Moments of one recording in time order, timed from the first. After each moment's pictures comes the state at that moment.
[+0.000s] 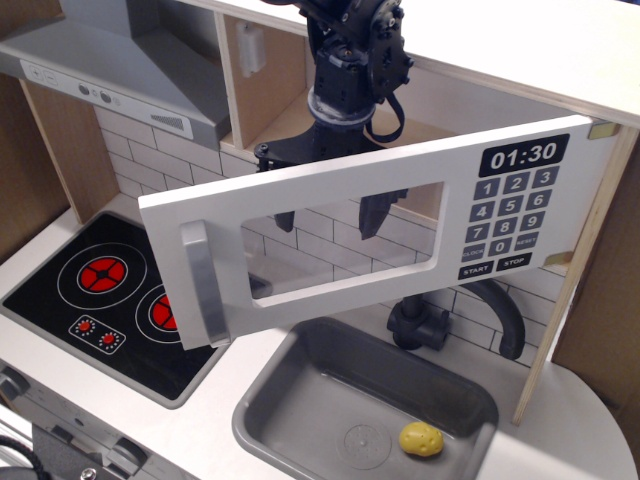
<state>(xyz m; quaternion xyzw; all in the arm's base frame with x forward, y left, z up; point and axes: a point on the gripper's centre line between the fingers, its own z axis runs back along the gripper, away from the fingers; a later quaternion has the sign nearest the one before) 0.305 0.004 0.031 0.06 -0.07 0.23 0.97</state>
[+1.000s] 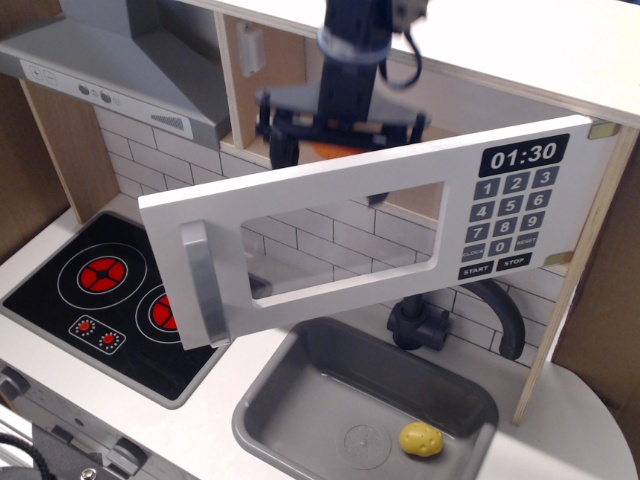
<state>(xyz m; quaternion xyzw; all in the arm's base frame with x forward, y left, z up) 0.294 -0.010 0.090 0.06 -0.04 0.20 0.98</state>
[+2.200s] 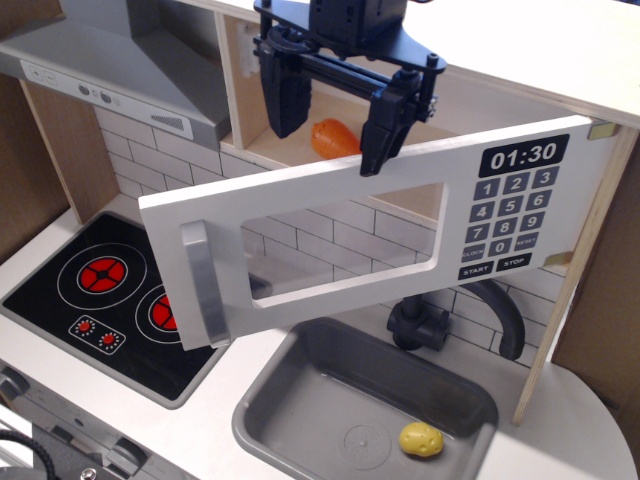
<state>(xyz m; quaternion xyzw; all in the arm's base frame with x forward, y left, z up) 0.261 -0.026 0.138 0.03 0.00 -0.04 1.00</state>
